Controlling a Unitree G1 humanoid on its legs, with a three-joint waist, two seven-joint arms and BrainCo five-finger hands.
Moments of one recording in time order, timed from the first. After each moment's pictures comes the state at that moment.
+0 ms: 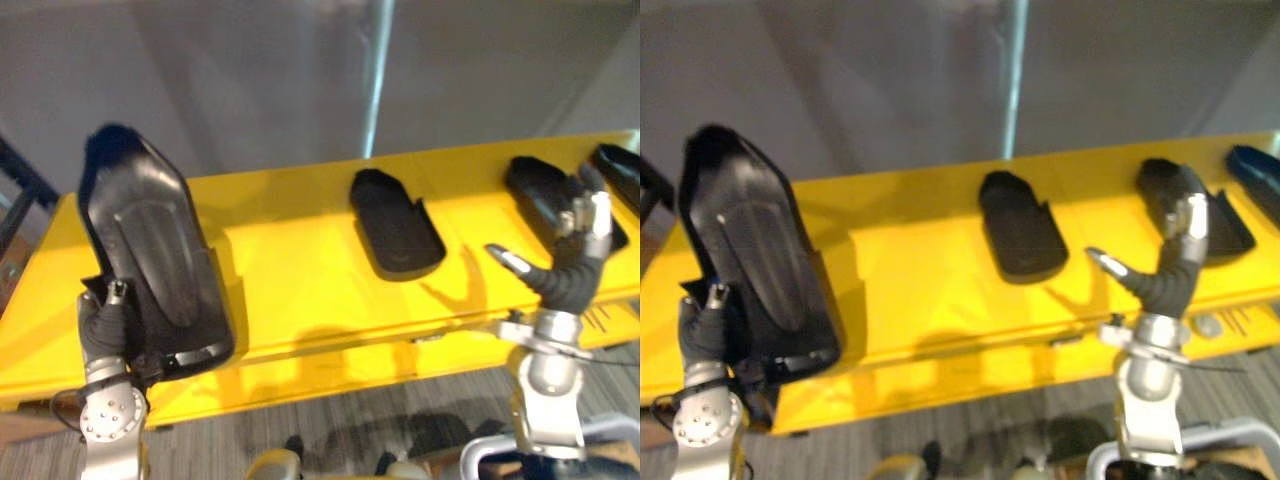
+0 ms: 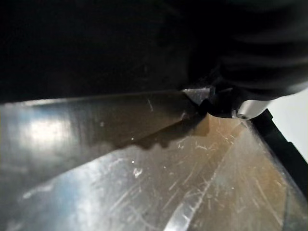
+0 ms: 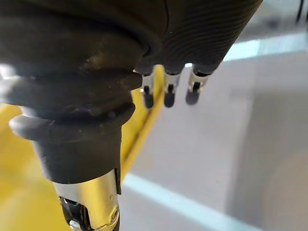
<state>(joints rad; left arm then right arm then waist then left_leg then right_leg) 0.19 0.28 0.36 -0.11 0.00 0.15 0.21 0.12 -0.26 -0.31 -0.26 0.05 -0.46 -0.25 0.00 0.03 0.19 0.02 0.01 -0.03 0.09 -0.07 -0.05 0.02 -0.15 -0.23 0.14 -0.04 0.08</state>
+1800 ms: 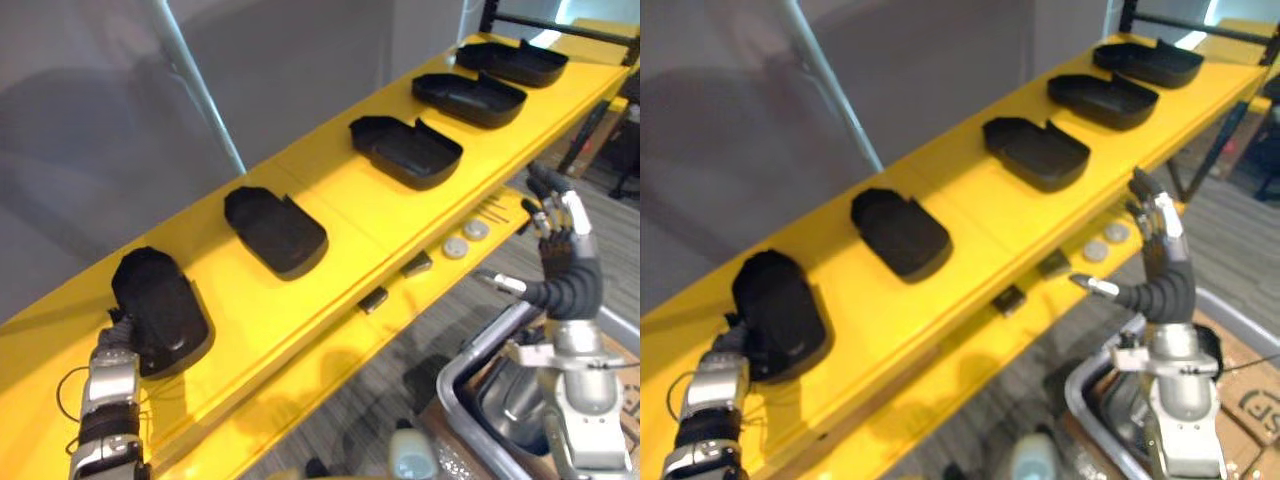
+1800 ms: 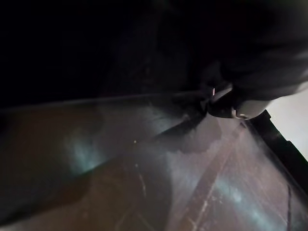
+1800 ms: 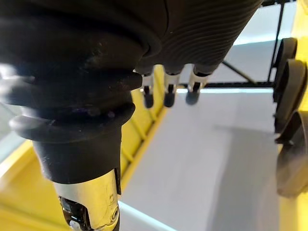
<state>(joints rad) -0.25 0.43 0.37 0.49 0.11 0.60 0.17 0.16 -0.42 -0.18 -0.42 0.18 -0.39 -0.02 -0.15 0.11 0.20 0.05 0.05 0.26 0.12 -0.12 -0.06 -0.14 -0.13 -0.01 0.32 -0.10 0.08</state>
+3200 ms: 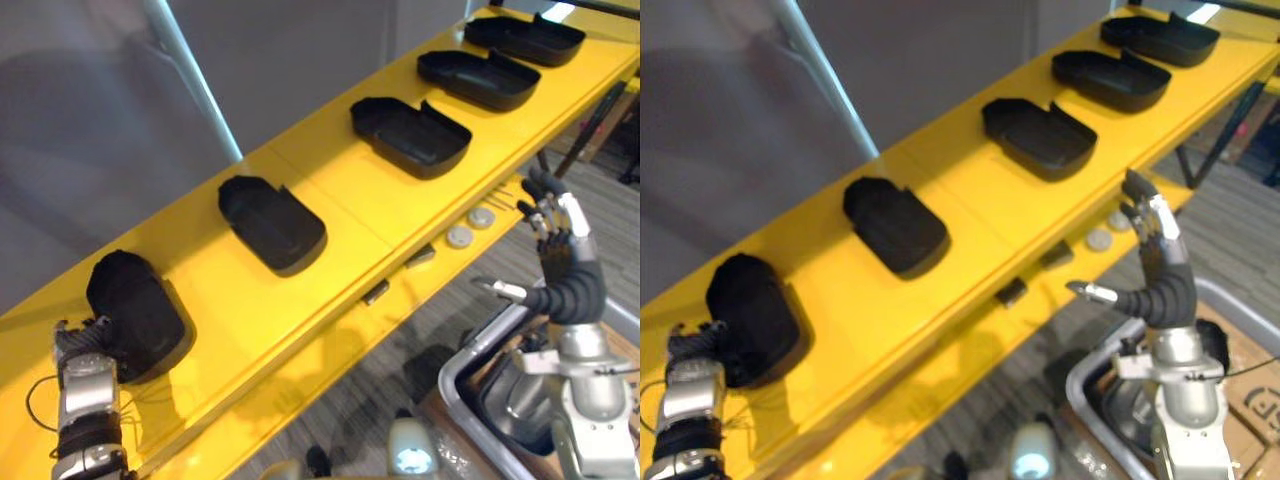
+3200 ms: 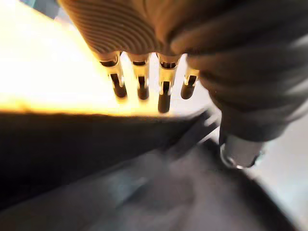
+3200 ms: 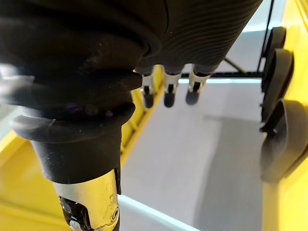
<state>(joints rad) -0.19 0.46 0.46 0.47 0.08 0.42 0.39 0.20 -0.43 -0.19 -0.47 0.18 -0.39 0.02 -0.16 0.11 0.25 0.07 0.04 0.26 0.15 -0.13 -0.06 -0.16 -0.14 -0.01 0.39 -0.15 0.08</state>
